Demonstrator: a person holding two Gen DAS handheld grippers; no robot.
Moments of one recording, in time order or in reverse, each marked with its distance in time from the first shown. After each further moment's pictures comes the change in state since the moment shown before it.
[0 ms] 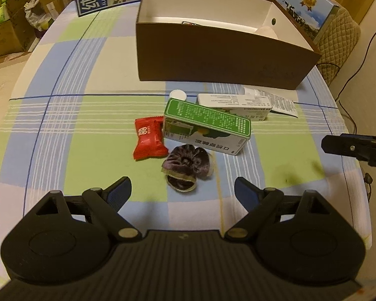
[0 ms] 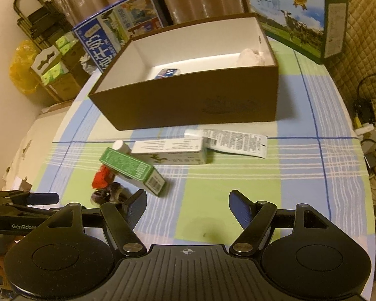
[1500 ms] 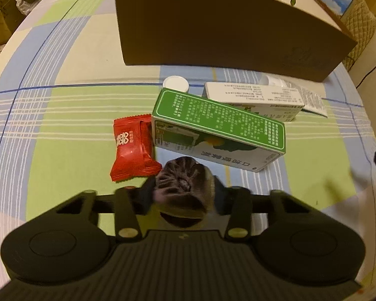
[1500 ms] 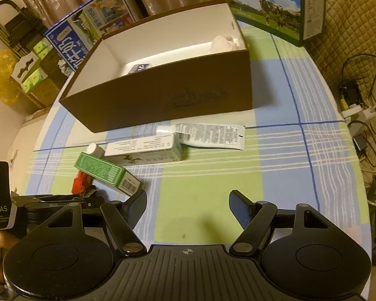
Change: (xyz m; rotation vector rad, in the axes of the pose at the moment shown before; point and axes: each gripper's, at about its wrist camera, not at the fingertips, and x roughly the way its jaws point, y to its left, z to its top) left arm 0.086 0.004 0.016 -0.017 0.043 0.008; right arm 0.012 -0.023 0.006 0.078 0.032 -0.046
